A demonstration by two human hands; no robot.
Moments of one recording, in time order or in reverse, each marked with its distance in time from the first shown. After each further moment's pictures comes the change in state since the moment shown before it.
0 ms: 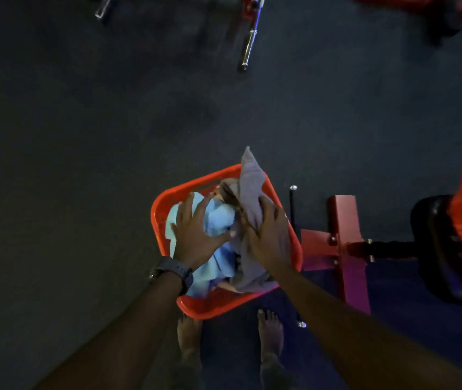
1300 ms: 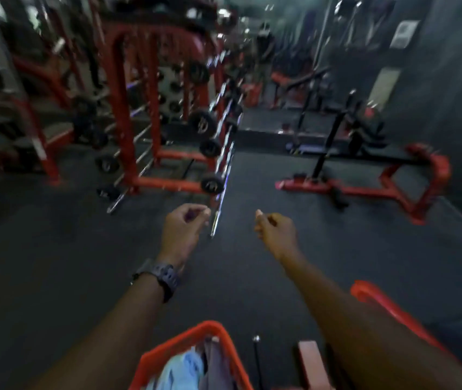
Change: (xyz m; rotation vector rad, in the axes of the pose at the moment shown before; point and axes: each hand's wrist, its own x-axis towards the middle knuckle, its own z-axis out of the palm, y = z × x) left_hand -0.014 0.379 -0.228 -0.655 0.269 0.339; right_hand 0.110 -0.218 -0.363 0.501 0.224 -0.017
